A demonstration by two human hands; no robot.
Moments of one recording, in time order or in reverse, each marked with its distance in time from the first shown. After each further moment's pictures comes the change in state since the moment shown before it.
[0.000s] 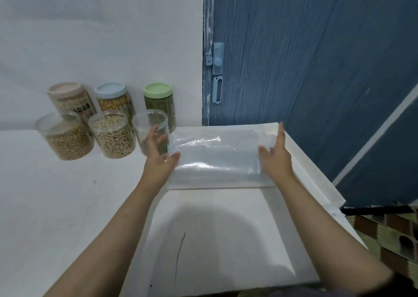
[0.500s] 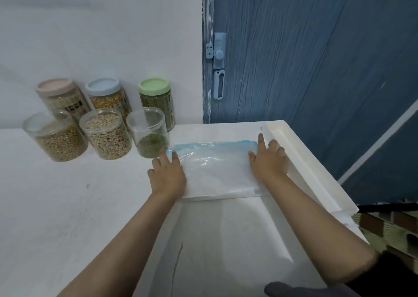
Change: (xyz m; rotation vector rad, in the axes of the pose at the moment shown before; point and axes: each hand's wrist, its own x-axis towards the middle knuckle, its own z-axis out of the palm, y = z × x) left_hand 0.013 -0.031 0.038 1.351 -0.114 -0.253; right_hand 0.036 0.014 0.041 -0.901 -0.176 -0.007
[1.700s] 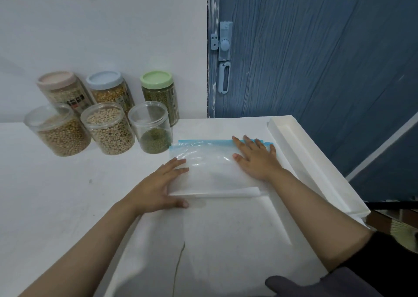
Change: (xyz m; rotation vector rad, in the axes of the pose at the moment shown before) left_hand 0.004 -0.082 0.016 -0.427 -0.222 0.662; right_hand 0.025 -0.004 0.024 -0.007 -0.206 -0.401
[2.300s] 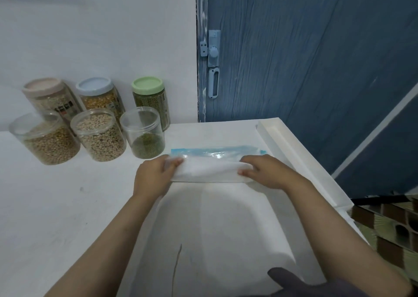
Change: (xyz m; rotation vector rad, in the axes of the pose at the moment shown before) left_hand 0.026 0.046 -0.008 -0.040 0.484 -0.393; right_hand -0.072 0.003 -0.043 0.231 -0.059 -0.085
